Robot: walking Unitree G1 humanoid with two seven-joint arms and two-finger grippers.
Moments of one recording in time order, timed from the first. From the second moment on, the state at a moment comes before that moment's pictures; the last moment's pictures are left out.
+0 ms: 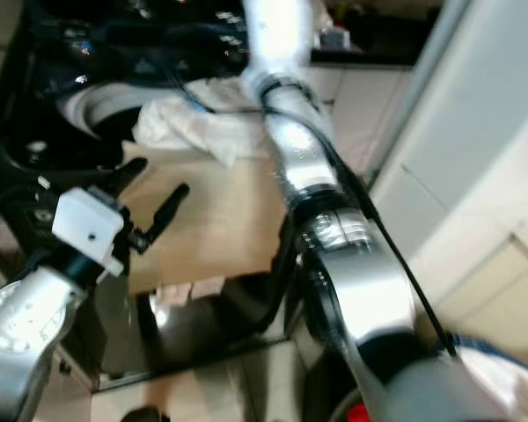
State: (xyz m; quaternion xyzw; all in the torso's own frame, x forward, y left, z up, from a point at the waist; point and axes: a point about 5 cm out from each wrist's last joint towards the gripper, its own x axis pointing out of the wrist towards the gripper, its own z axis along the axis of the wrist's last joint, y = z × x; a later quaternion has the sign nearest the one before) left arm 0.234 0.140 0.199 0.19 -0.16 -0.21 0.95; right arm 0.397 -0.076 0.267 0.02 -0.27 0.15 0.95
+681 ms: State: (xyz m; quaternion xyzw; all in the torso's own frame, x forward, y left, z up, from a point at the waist) left arm 0.246 0.136 0.173 0.09 -0.11 -0.12 0.98; right arm 0.274 -0.168 0.116 -0.06 -0.12 0.08 0.99
